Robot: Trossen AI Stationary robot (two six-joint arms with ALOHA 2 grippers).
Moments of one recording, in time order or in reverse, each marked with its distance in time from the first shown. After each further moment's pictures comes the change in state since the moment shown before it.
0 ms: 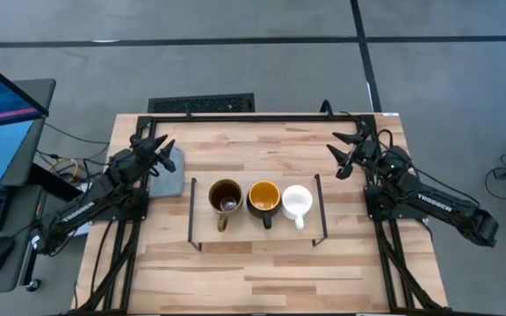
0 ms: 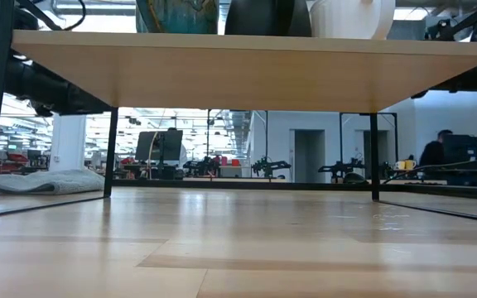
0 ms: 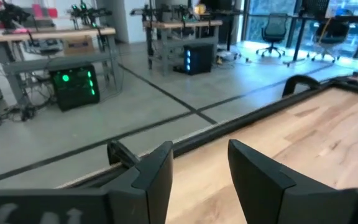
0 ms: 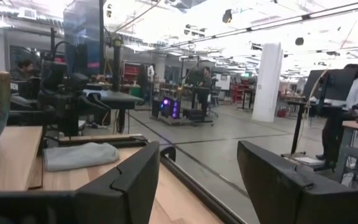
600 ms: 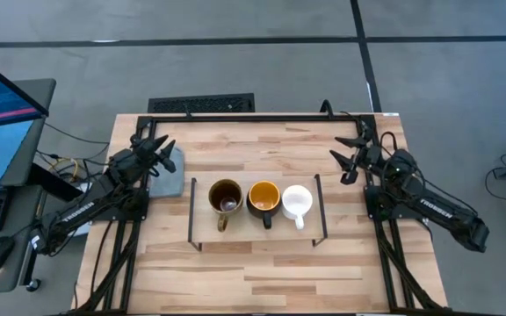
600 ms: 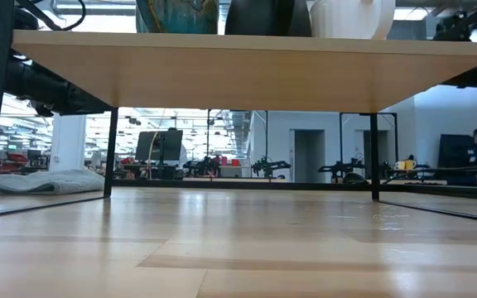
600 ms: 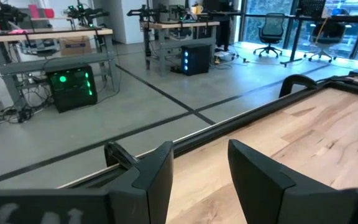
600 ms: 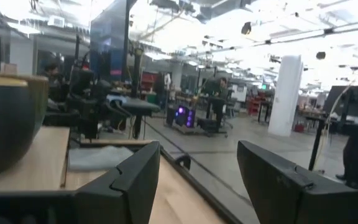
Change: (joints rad) left arm 0.000 0.000 -0.002 0.002 0.010 0.002; right arm 0.004 -0.187 0.000 -0.146 -0.083 -0.019
